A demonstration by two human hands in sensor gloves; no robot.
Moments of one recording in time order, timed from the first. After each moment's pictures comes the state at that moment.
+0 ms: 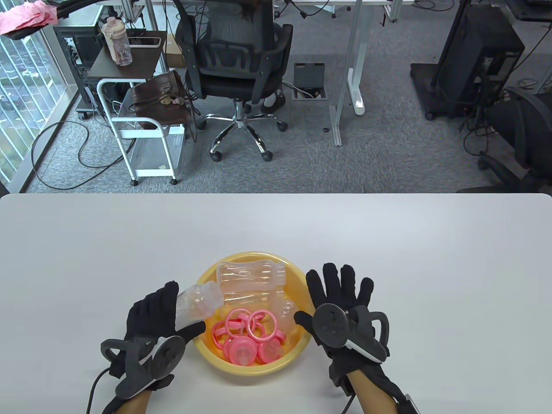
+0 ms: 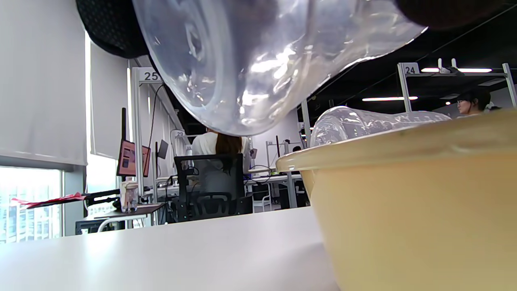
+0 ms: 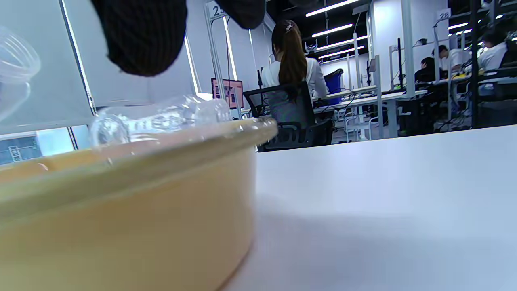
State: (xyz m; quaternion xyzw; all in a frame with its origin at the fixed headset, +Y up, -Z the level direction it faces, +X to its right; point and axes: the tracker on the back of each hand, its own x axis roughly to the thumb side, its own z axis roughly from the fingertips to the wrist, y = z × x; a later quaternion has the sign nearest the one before) left_hand -0.237 -0.681 -0.253 0.22 -0.08 -0.03 0.97; right_hand 0.106 -0.682 -0.279 0.12 -0.04 0.99 0.09
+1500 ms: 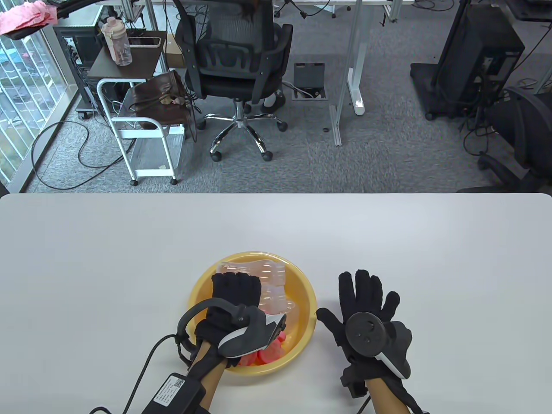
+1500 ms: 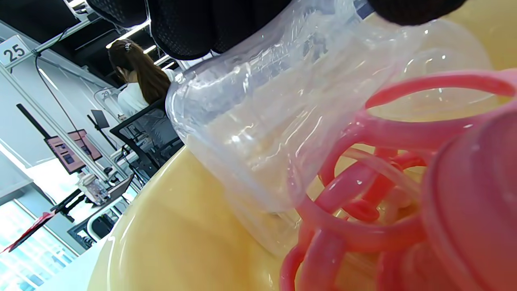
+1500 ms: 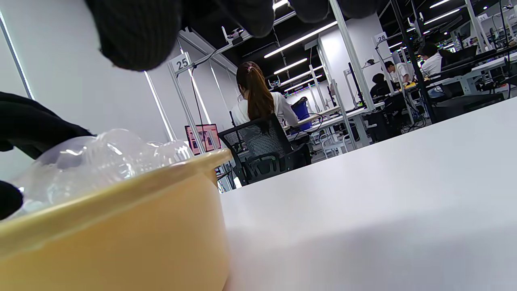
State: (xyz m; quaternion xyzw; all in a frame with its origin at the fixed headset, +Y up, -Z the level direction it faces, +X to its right) left_hand -0.084 -0.664 -0.295 0.04 -0.17 -0.28 0.94; right_hand 0.145 -0.685 -0.275 0.06 -0.09 0.97 0.20
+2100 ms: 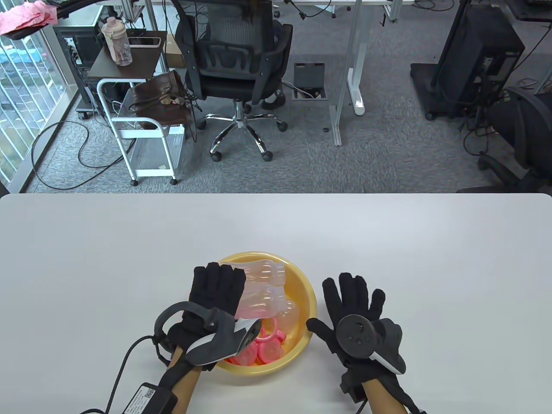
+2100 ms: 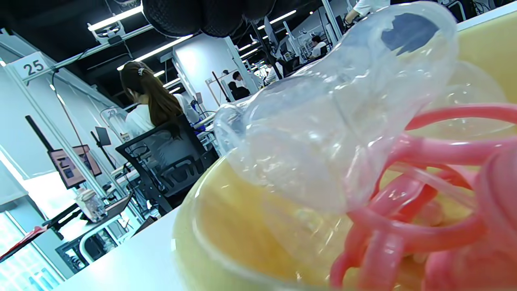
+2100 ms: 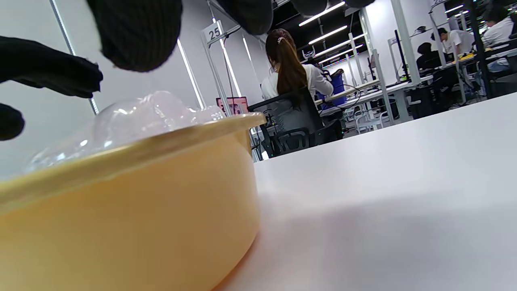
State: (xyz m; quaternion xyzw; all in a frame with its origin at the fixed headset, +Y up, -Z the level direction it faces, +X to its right) left_hand -0.133 -0.644 -0.281 0.10 -0.17 -0.23 0.95; right_hand 0.128 -0.690 -0.274 0.15 -0.05 0.97 0.18
